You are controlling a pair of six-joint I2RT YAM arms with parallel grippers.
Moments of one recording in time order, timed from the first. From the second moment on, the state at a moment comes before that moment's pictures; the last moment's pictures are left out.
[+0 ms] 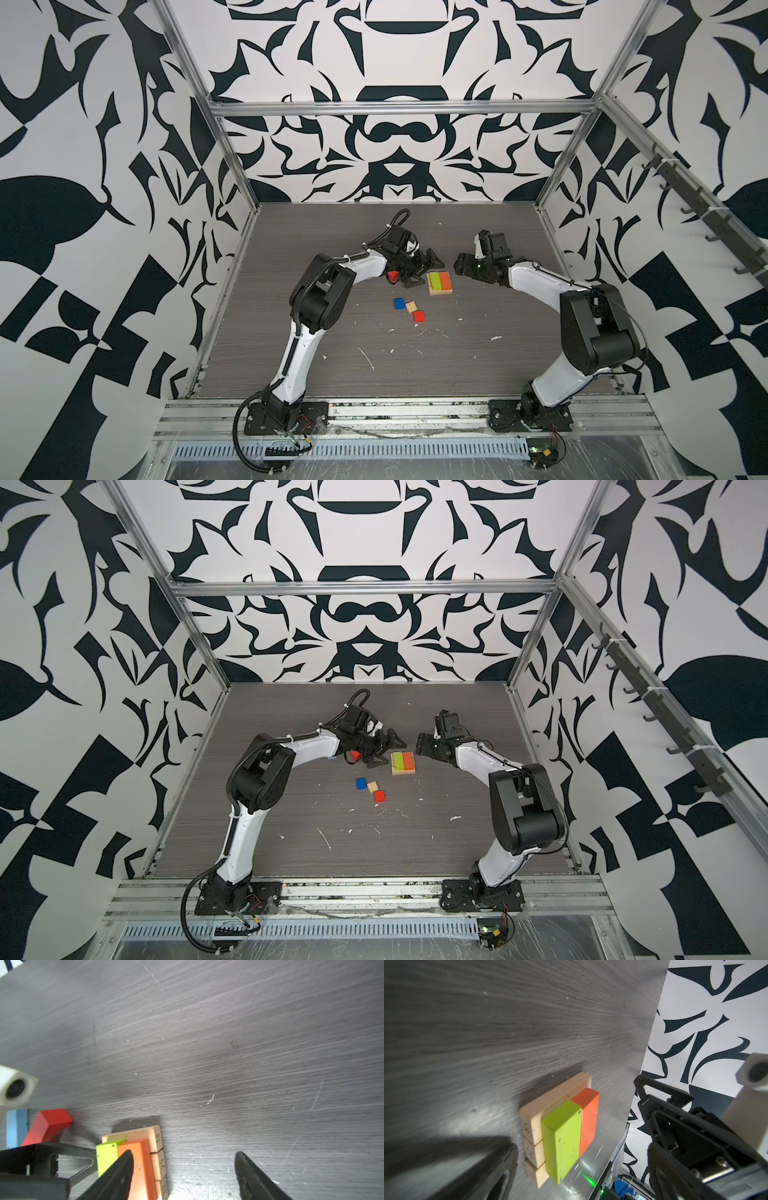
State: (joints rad) left arm -0.63 2.22 1.56 -0.15 0.70 -0.99; right arm 0.21 1.64 0.97 -0.23 -0.10 0.45
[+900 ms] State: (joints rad) left arm -0.47 1.90 1.43 -0.32 0.68 -0.80; right arm 0.34 1.56 1.11 -0.48 -0.22 0.29
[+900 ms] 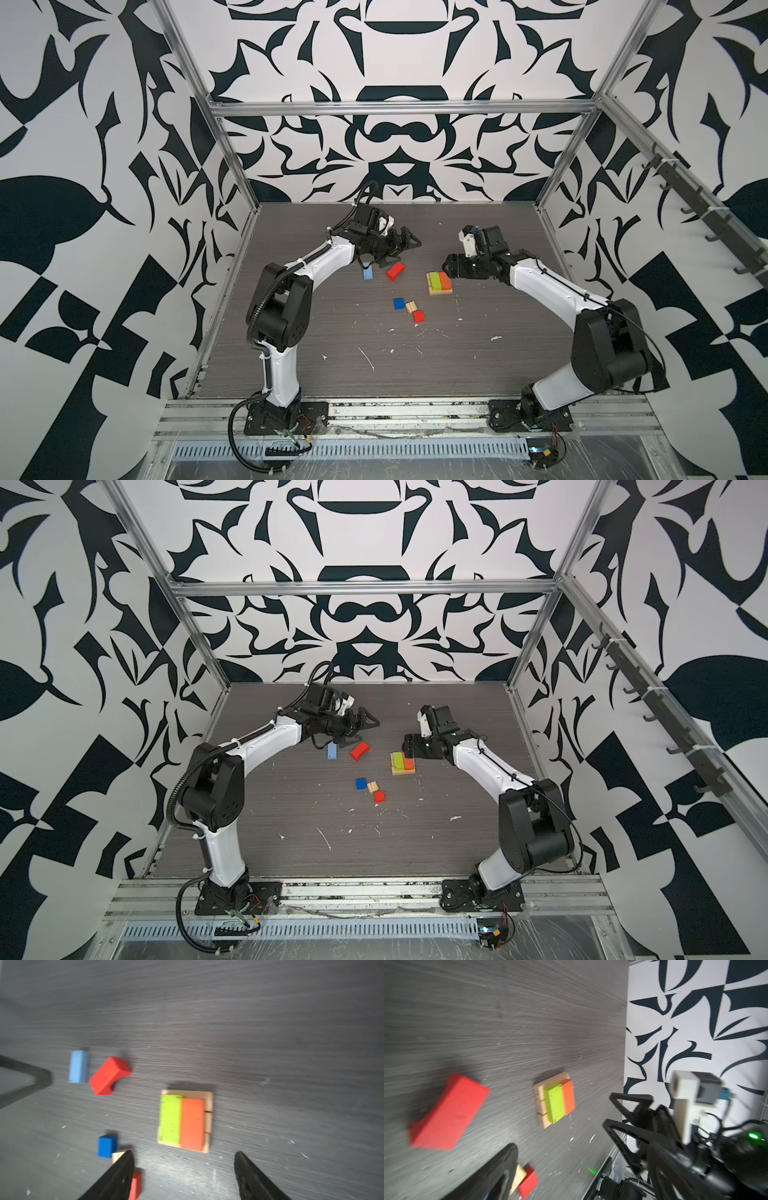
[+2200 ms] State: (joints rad) left arm -0.24 1.56 1.01 -0.31 0.66 -0.62; right arm 0.62 2.23 1.83 -0.72 -0.12 -0.09
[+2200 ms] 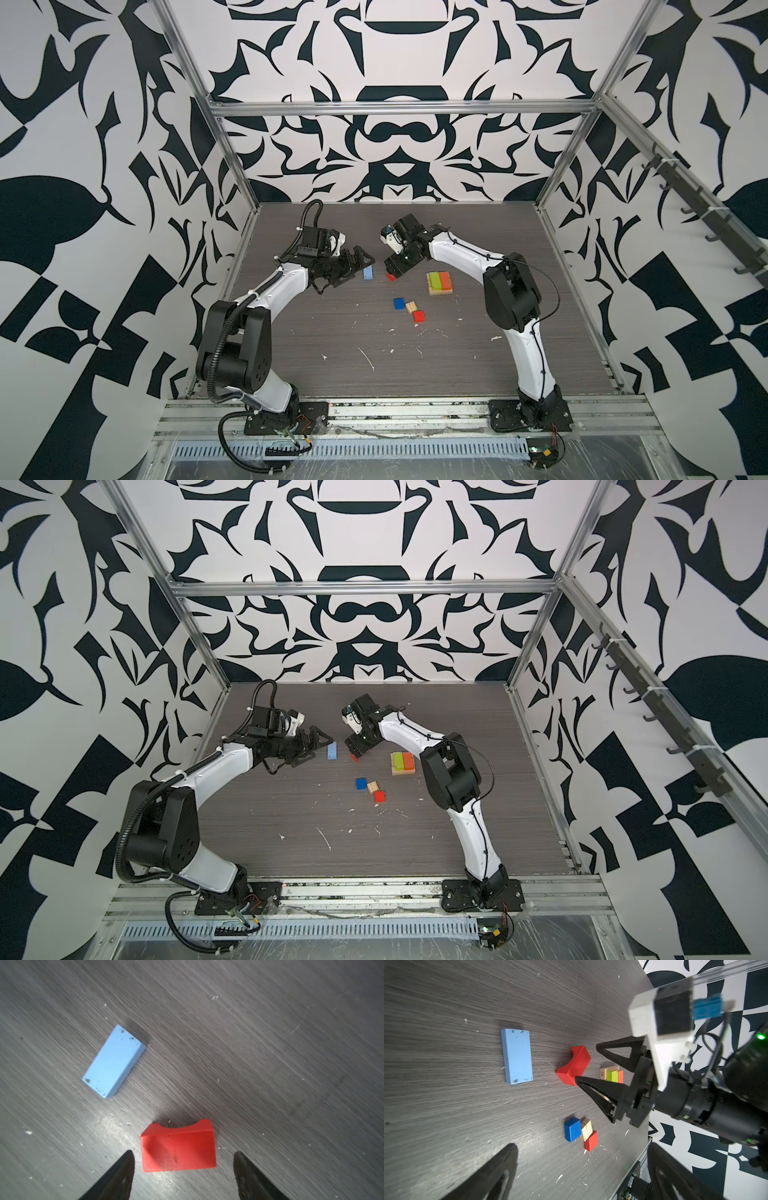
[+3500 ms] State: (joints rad) left arm -0.24 1.56 0.97 -0.28 0.67 -0.64; right arm 0.65 2.07 1.88 -0.81 0.05 0.17
